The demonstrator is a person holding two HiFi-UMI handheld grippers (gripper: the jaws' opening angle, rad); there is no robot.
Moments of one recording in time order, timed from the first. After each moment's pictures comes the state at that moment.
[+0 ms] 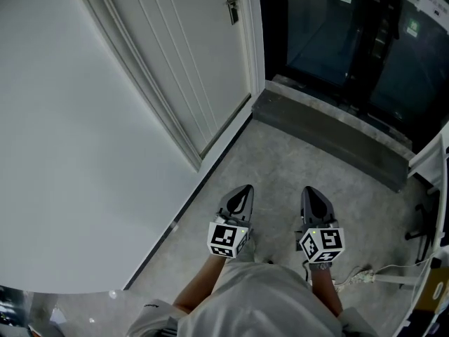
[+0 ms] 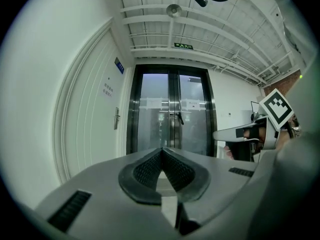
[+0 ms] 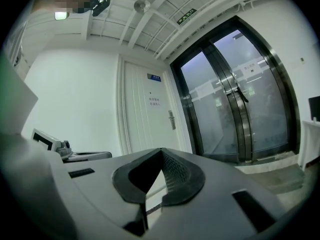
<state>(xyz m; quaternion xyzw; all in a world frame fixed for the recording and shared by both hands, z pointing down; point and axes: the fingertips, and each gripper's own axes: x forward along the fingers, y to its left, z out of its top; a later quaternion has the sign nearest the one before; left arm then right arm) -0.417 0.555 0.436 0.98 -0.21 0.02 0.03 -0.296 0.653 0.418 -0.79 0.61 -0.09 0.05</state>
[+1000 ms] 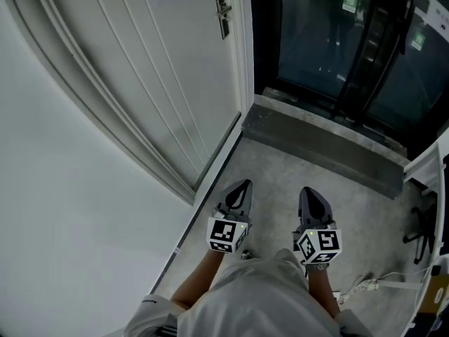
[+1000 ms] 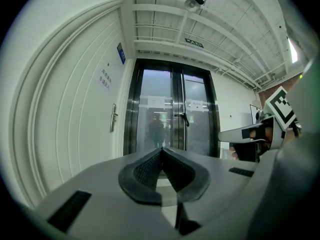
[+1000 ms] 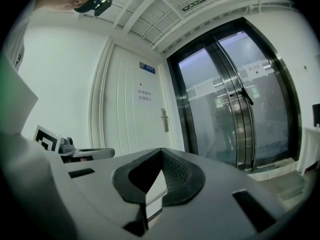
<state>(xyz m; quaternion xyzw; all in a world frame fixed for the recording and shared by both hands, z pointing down) -0.320 0.305 0.427 0.99 -0.15 0.02 0.03 -0.222 0.425 0.409 -0.83 0.55 -0.07 0.03</state>
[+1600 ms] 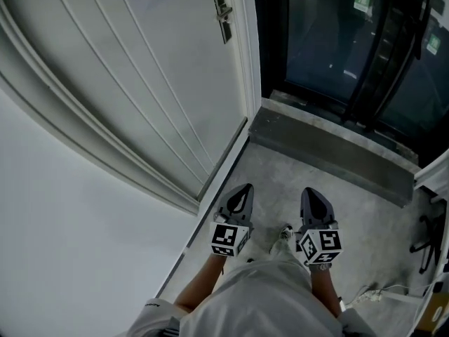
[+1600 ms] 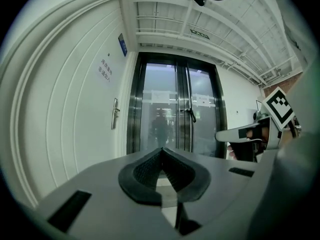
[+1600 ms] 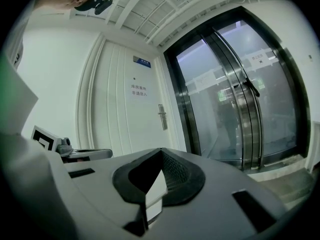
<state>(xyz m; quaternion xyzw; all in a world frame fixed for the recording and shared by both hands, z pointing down) -0.252 0.242 0.450 0.98 -0.17 0.05 0.03 -0.143 0.353 0.430 -0.82 0.57 -0.09 0.04</state>
